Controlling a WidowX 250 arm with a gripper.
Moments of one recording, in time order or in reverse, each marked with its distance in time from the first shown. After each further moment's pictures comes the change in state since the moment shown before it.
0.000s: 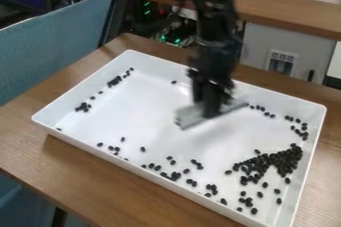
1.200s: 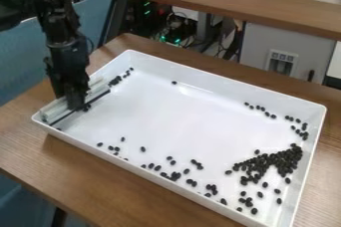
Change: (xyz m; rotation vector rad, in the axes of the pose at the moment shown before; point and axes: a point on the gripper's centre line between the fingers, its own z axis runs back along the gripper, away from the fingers) arm -0.157 0.147 -0.014 0.098 -0.007 0.331
